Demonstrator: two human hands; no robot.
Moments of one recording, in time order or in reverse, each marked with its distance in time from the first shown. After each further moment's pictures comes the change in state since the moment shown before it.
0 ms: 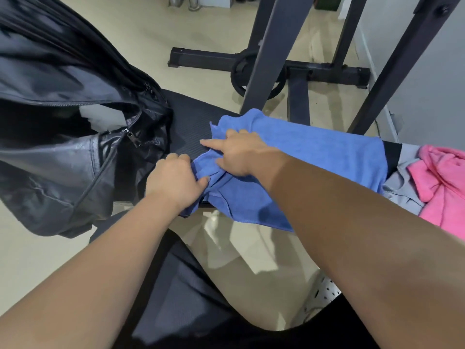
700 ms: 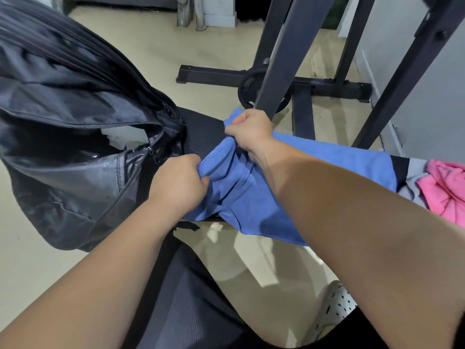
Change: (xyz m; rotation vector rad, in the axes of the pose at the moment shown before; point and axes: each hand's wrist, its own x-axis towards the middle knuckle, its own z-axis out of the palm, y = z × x) left_hand 0.000 -0.009 -0.052 -0.197 0.114 0.057; right_hand 0.031 -0.012 -0.045 1.192 0.542 0.423
